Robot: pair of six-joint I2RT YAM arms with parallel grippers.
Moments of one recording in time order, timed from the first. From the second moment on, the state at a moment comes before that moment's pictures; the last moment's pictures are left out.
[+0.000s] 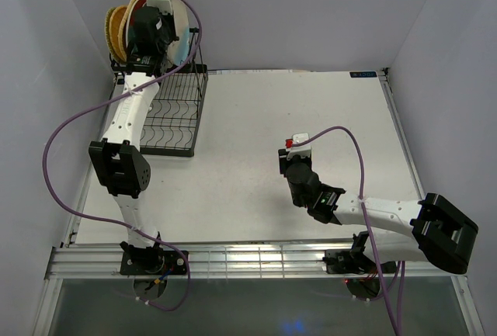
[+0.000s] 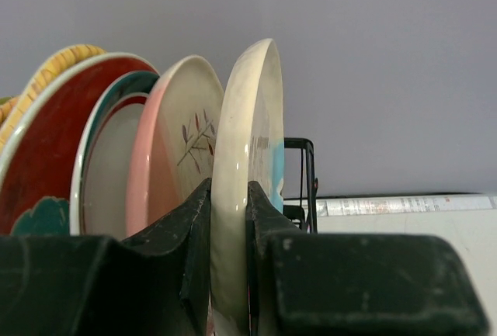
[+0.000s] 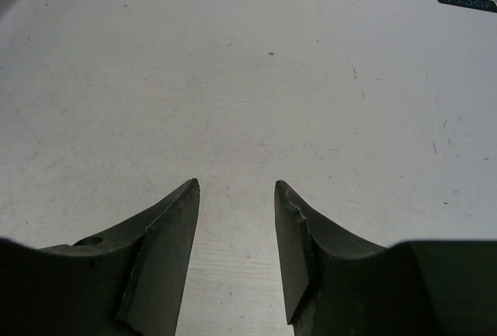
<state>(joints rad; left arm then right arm) -0.14 1.94 2.06 -0.11 -0.16 0.10 1.03 1.22 0.51 0.45 0.90 0.10</state>
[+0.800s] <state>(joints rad) -0.16 1.92 1.94 -0.01 -0.24 0.09 1.03 1.22 0.51 0.44 0.90 0.10</state>
